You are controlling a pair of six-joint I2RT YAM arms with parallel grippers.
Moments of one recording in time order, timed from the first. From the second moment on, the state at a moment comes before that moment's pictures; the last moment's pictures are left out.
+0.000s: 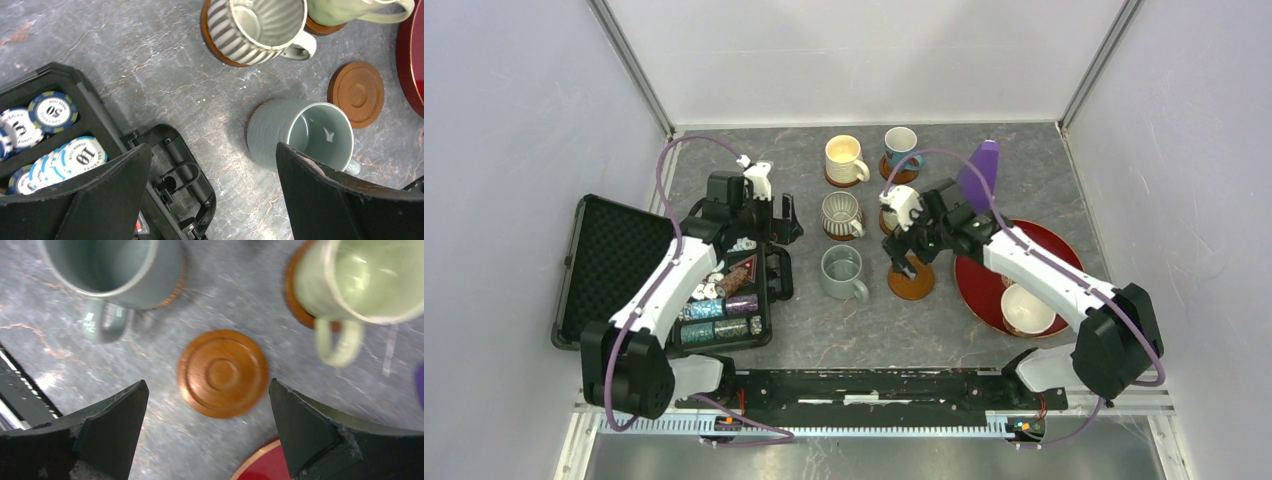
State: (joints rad) left arm -0.21 1.22 0.93 -0.42 0.29 -0.09; right arm 0.62 1.38 1.02 -0.50 -0.25 -0.23
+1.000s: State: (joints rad) left arm -0.21 1.47 1.09 -0.45 0.43 0.03; right arm -0.60 1.37 1.11 -1.11 -0.13 -1.22
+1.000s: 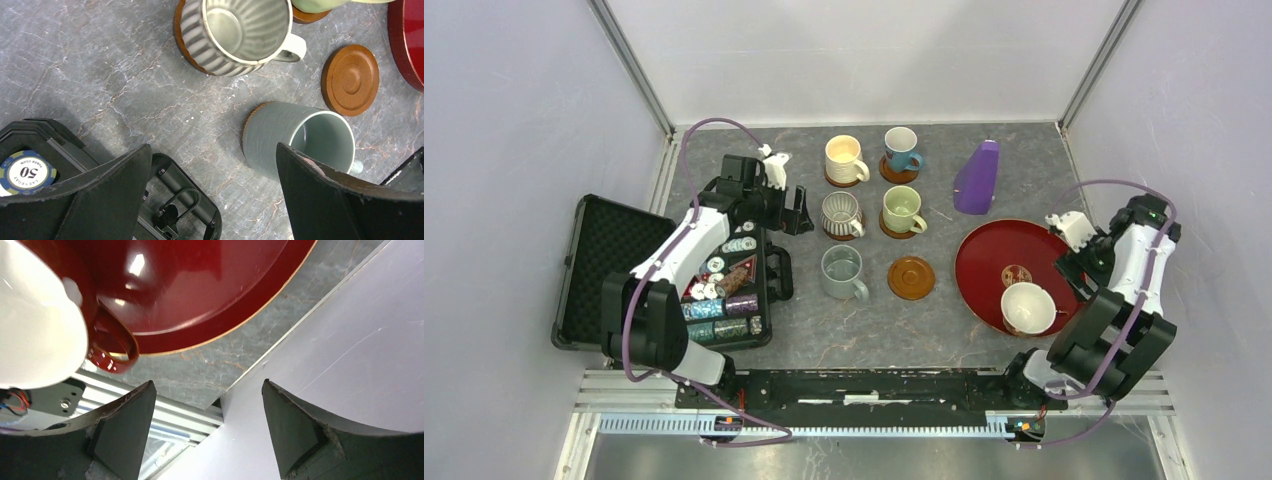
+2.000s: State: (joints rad) left arm -0.21 1.55 1.24 -0.53 0.47 0.08; right arm -0.54 1.33 0.88 -1.17 -0.28 -1.75
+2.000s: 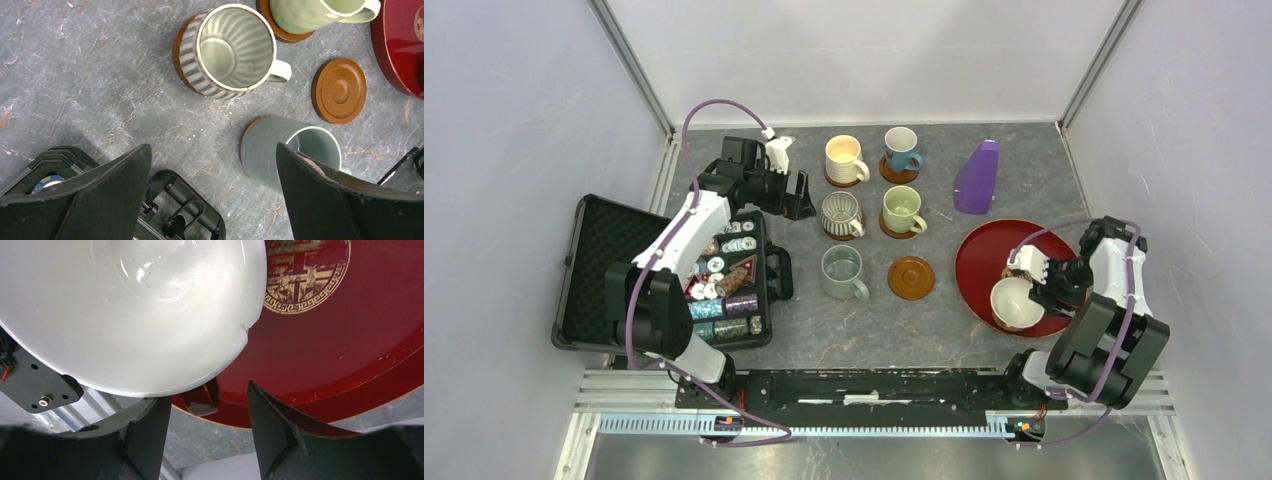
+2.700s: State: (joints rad) left arm -0.21 1.57 1.28 -0.53 0.44 0.08; right arm -0.48 1.34 0.95 -1.10 -0.41 -1.56
